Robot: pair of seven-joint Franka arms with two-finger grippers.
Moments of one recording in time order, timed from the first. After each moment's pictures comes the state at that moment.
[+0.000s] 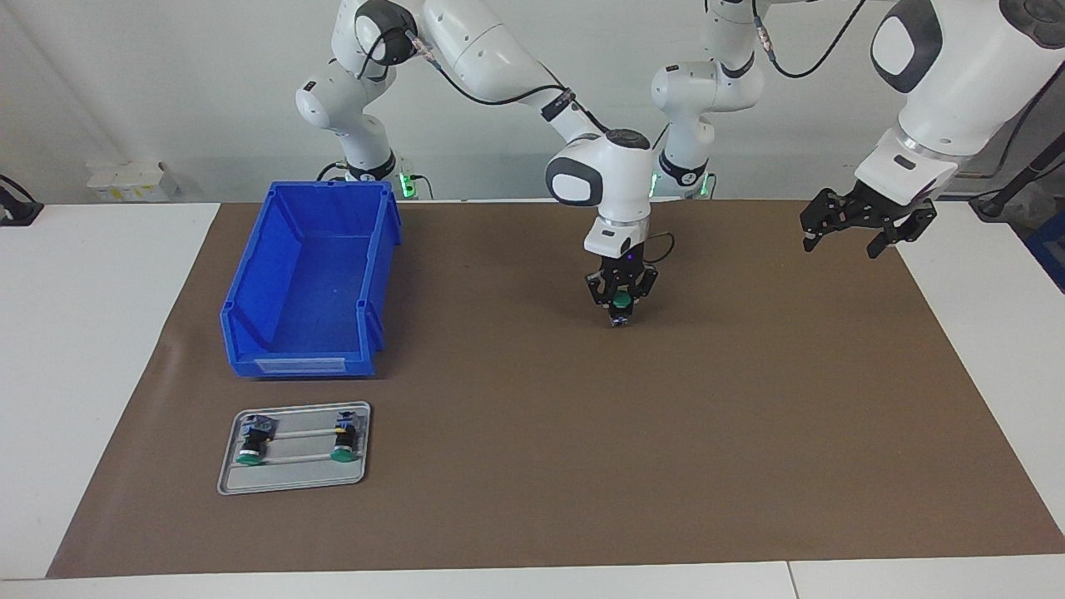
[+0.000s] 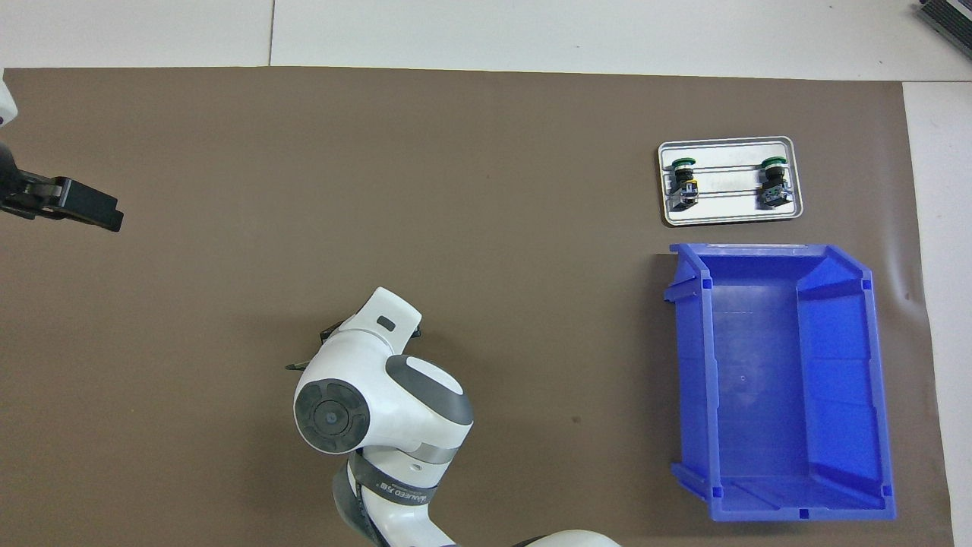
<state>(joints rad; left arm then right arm) -0.03 0.12 0.00 -1.44 -0.01 1.54 0.18 0.97 0.56 -0.13 -1.59 -0.23 2.41 0.90</state>
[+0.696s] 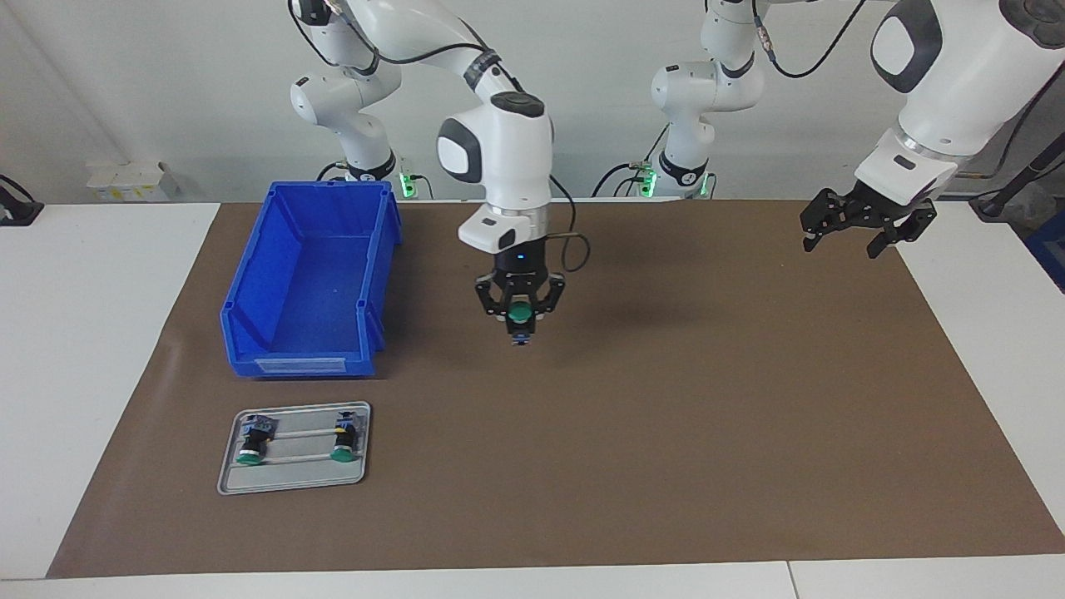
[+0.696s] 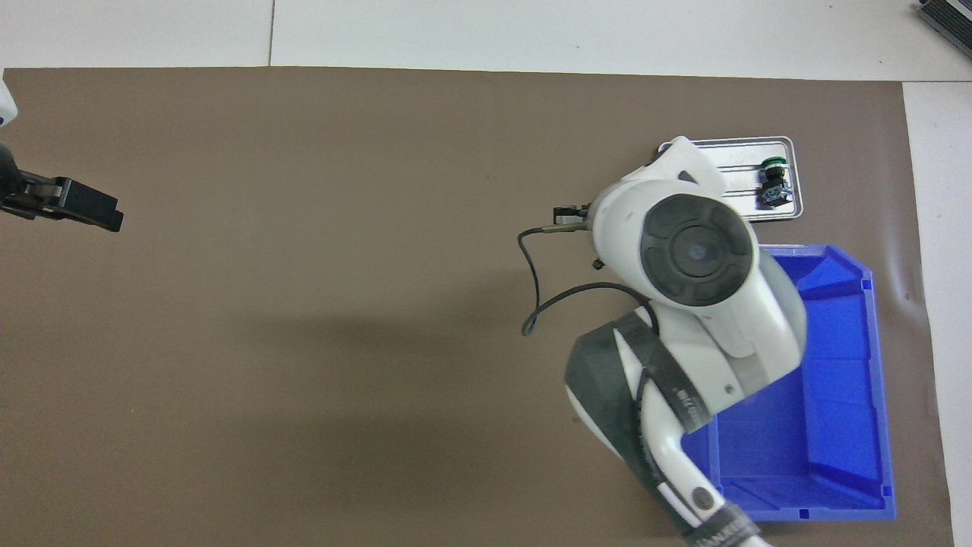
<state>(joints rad) -0.03 0.12 0.00 -1.44 -0.01 1.54 0.18 0.53 0.10 -0.14 -1.82 -0.22 2.17 0.50</state>
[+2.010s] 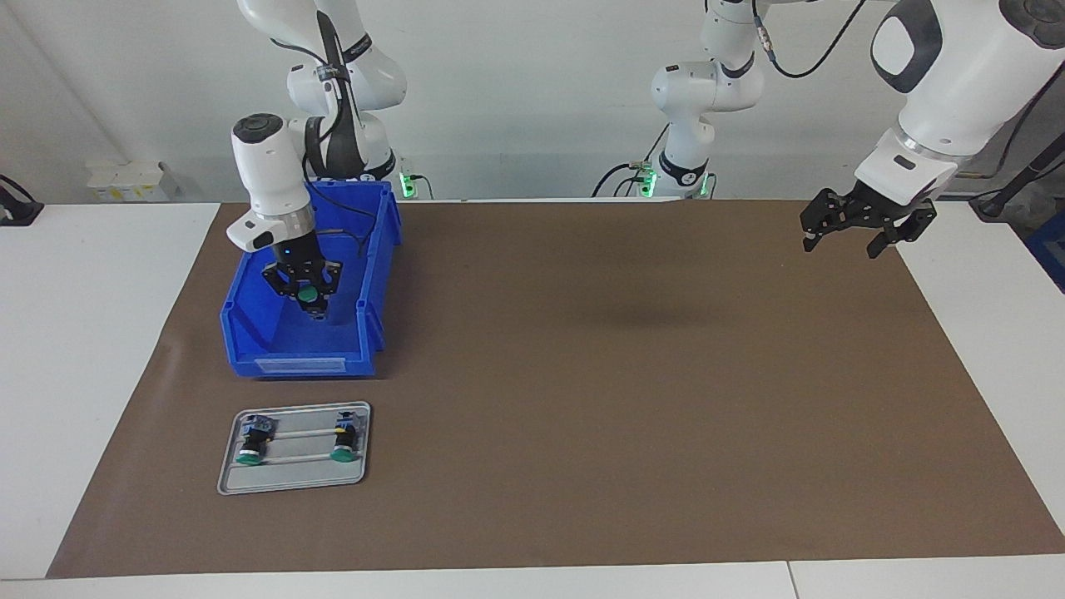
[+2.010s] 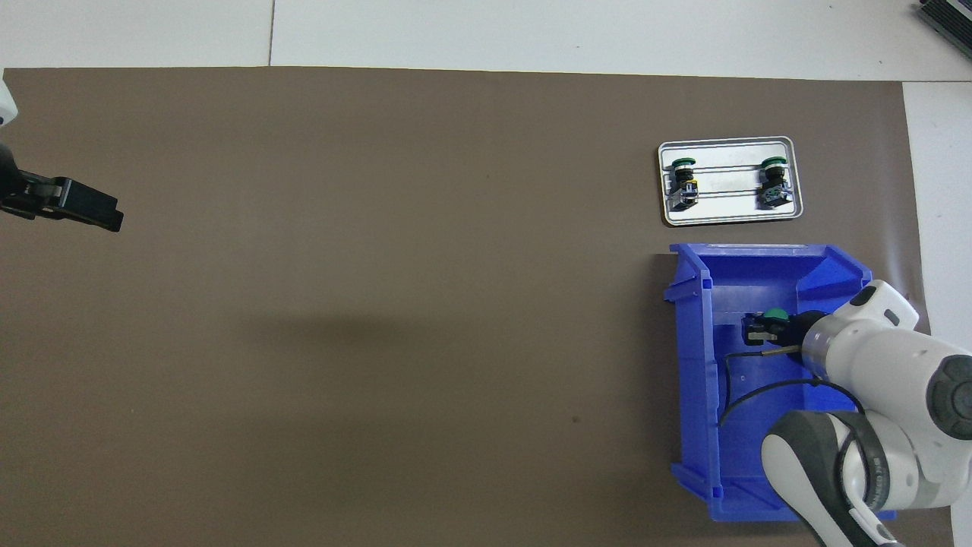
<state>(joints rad) -0.03 0.12 0.00 -1.44 -0.01 1.54 0.18 0.10 -0.19 -0.14 -2.63 -0.09 2.70 -0.01</state>
